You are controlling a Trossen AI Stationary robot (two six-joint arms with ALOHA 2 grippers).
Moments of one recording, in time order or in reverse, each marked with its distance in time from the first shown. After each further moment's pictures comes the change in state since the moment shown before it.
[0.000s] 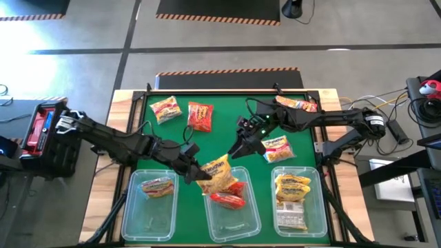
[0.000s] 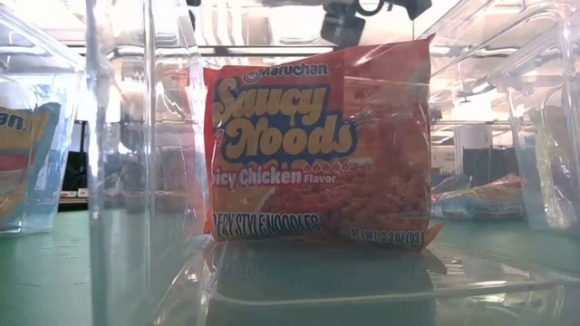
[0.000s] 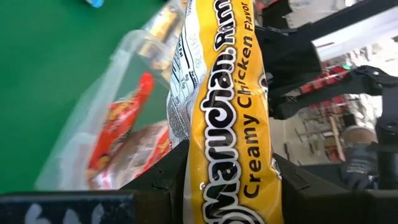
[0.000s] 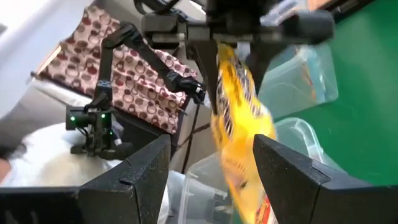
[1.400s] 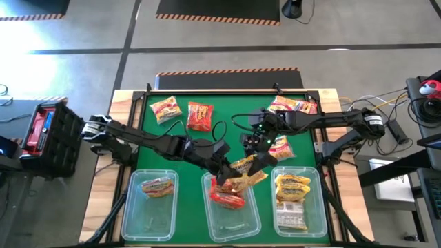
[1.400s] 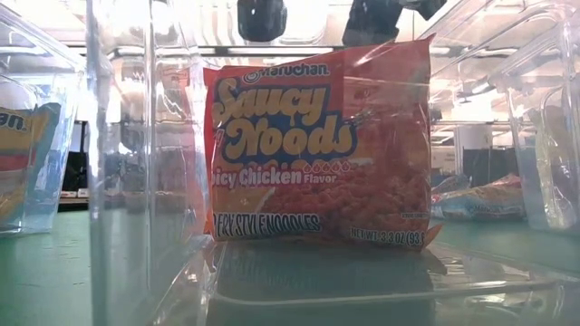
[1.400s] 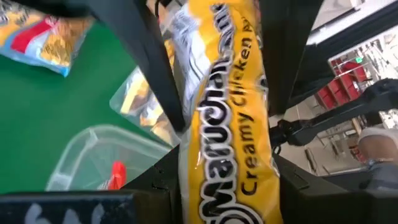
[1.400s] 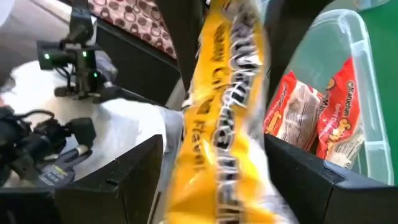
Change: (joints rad) left arm 0.077 0.367 0.364 0.017 -0.012 0.170; right arm 0.061 0.012 0.030 -0.399 -0.174 -0.304
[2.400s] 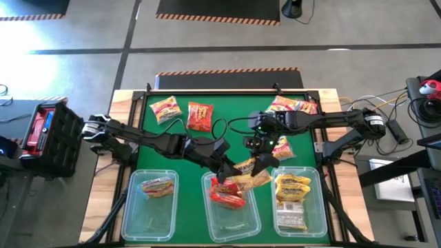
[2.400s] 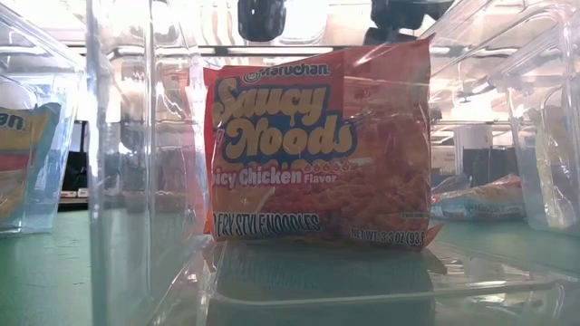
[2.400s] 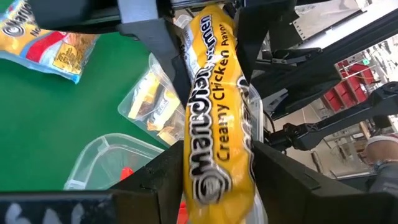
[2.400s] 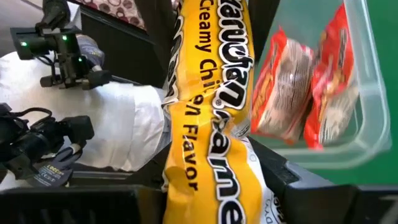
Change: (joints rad) left arm 0.010 -0.004 0.012 -0.028 -0.008 0.014; right arm -0.005 -0.010 -0.001 -0.169 0.002 -0.025
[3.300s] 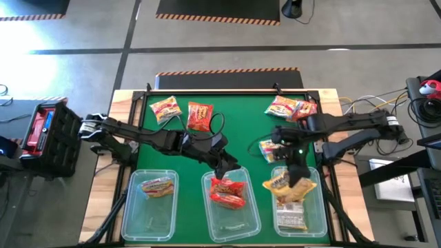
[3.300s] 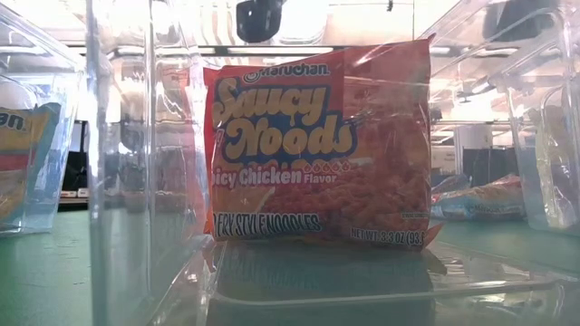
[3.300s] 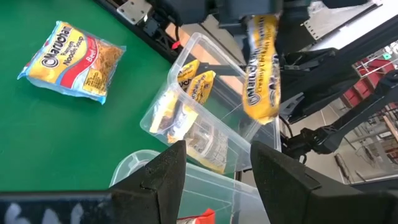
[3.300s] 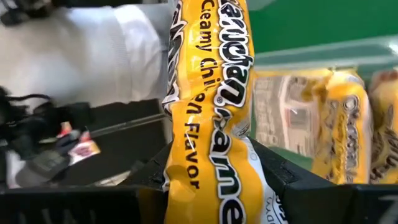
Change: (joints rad) left arm 0.020 -0.032 -0.003 -0.044 -0.040 0.091; right arm 0.153 -0.214 -0.004 -0.602 0.054 0.069
